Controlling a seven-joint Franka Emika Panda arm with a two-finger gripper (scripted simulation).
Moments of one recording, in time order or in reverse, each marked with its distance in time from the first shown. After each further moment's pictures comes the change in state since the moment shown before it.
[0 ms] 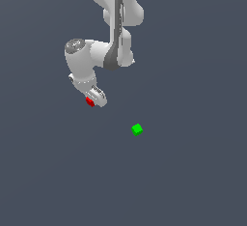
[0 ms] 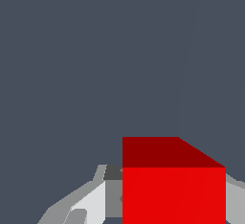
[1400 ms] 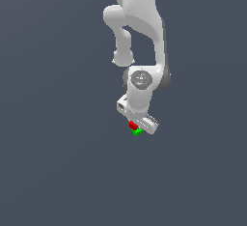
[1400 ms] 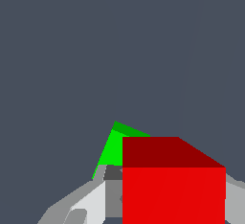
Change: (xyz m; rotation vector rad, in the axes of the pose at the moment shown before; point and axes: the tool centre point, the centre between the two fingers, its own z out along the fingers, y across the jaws) arm -0.060 -0.232 0.052 0.001 -0.002 -0.003
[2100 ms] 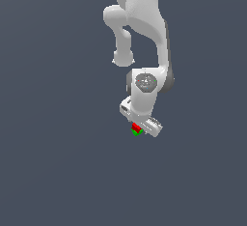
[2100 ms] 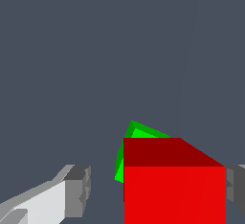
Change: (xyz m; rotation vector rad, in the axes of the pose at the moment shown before) arm -0.002 -0.017 0.003 0.000 0.001 0.002
